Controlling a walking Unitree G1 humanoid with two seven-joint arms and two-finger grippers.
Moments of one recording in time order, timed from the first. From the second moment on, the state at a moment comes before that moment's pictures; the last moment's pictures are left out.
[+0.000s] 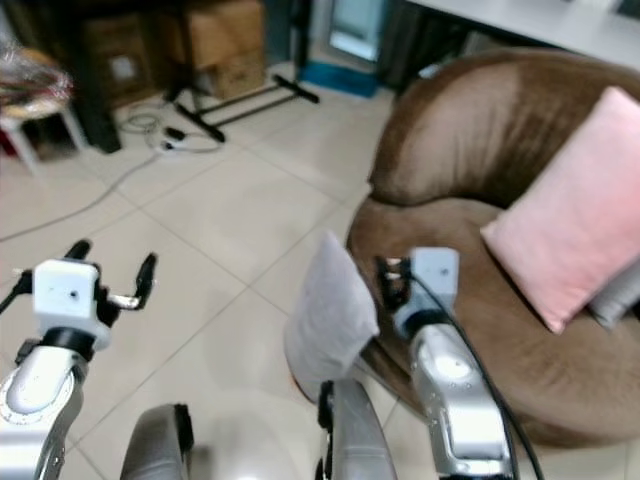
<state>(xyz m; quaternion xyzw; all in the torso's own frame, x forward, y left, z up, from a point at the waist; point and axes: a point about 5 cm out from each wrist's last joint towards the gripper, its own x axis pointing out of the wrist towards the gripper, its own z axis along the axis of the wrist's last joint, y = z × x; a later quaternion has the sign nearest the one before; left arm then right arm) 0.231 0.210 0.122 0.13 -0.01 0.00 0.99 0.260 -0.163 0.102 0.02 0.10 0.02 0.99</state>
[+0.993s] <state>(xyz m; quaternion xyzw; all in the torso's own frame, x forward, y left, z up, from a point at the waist) 0.228 0.218 0.120 0.14 -0.01 0.00 0.99 0.262 -0.142 0.097 0.00 0.10 0.09 0.99</state>
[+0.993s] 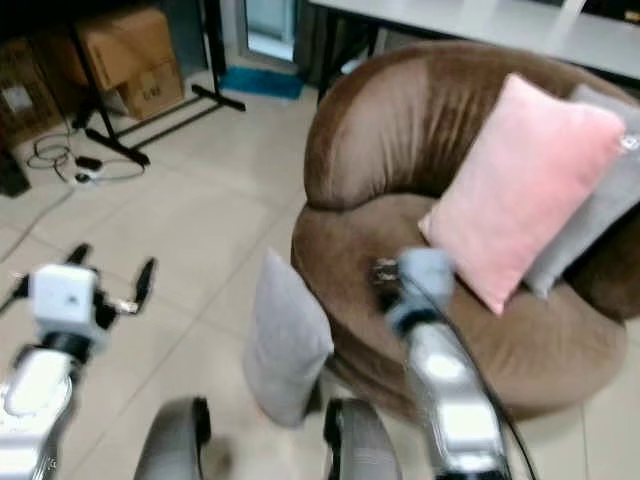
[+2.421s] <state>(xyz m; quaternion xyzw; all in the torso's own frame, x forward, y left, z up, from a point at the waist) 0.237 0.210 0.107 0.16 0.02 -0.05 0.99 0.269 -0.146 0.059 0.03 0.16 0.11 0.98</state>
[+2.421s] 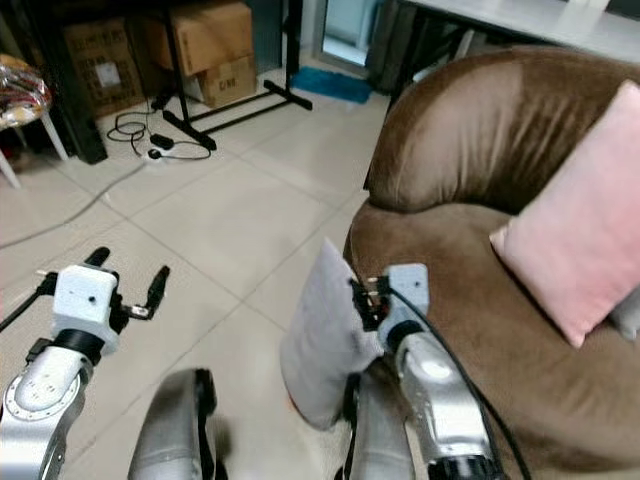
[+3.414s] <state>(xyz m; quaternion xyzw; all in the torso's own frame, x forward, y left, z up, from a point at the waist) 0.217 0.177 0.123 0.15 0.06 -0.29 0.94 0.322 -0.129 0.022 -0.08 0.28 0.06 0.96</state>
